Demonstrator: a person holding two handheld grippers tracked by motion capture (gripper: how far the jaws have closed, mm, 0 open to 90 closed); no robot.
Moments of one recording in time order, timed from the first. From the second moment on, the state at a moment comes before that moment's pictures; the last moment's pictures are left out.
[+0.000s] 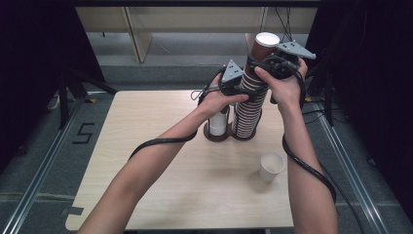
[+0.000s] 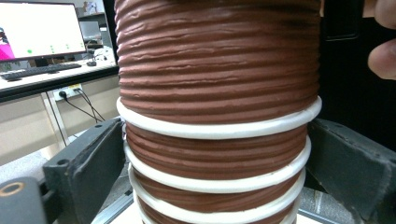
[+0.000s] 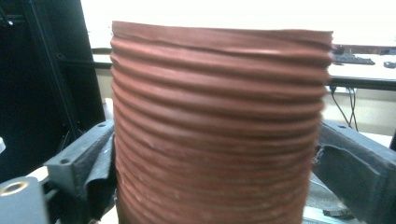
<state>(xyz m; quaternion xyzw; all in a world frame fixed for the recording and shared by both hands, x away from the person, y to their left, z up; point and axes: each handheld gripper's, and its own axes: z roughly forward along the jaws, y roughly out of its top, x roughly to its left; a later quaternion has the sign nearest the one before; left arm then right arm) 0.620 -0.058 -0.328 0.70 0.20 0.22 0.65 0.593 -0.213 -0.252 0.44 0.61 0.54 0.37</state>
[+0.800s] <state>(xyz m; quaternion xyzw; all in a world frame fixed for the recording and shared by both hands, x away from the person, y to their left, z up) 0.617 -0.061 -0.327 0.71 0.20 0.22 0.64 0.588 -0.214 -0.258 0.44 0.60 0.56 0.38</state>
